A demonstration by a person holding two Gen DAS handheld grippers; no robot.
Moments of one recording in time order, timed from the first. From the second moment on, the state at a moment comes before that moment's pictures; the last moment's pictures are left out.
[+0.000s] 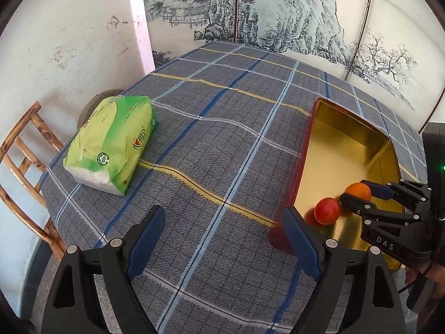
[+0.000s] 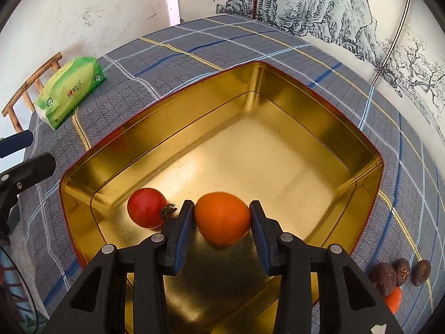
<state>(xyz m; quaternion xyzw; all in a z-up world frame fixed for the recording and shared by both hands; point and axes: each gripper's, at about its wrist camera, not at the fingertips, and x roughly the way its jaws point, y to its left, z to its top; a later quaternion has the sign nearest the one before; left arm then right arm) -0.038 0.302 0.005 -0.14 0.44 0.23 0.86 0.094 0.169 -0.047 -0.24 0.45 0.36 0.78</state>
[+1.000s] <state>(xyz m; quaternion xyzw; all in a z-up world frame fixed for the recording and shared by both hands) -0.002 0.166 0.036 -0.05 0.43 0.10 0.89 0.075 -0.110 0.002 -0.14 0.41 0.21 0.88</state>
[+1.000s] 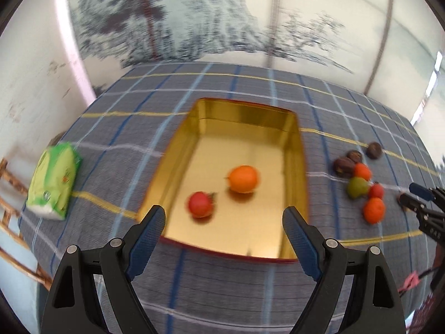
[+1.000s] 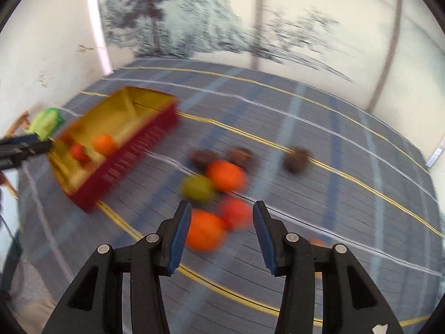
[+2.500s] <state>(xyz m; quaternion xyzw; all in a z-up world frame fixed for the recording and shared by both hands) 0.084 -0.031 -0.037 -0.01 0.51 -0.08 0.86 0.139 -0.228 -0.054 -0.05 0.42 0.09 0.90</state>
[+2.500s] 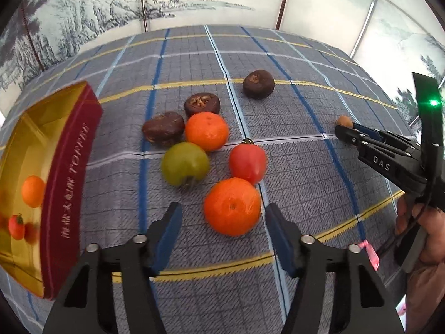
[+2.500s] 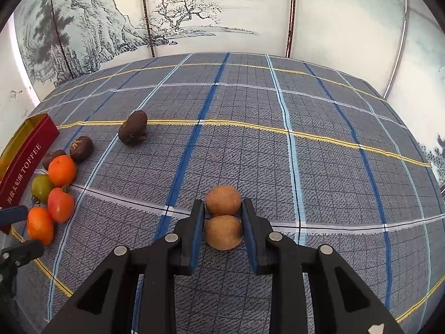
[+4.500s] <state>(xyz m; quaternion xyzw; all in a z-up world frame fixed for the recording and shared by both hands) 0.078 0.196 0.011 -0.05 0.47 0.10 0.88 0.138 -0.227 -0.055 -0.05 0.42 0.09 0.90</state>
